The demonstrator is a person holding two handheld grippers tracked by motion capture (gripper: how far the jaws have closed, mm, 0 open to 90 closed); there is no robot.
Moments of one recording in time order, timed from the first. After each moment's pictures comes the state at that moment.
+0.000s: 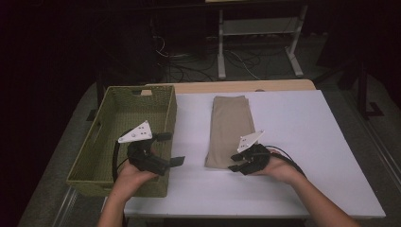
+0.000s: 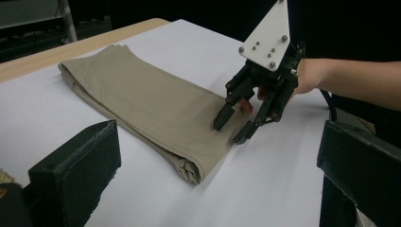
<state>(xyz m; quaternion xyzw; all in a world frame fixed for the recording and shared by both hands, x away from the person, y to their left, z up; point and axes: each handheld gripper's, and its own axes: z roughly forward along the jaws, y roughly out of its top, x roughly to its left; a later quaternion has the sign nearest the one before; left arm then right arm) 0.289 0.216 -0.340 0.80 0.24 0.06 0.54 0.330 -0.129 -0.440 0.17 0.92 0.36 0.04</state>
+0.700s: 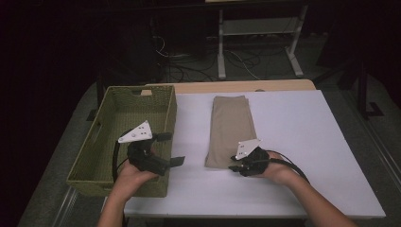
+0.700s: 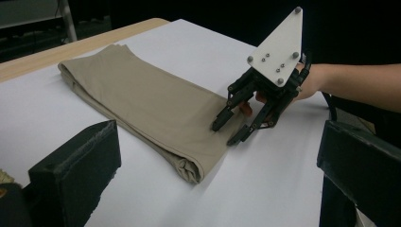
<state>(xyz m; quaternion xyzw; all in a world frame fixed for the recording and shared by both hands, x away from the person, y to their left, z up) 0.289 0.216 -0.340 0.80 0.24 0.06 0.54 0.320 -0.125 -0.446 0.13 0.93 0.34 0.11</state>
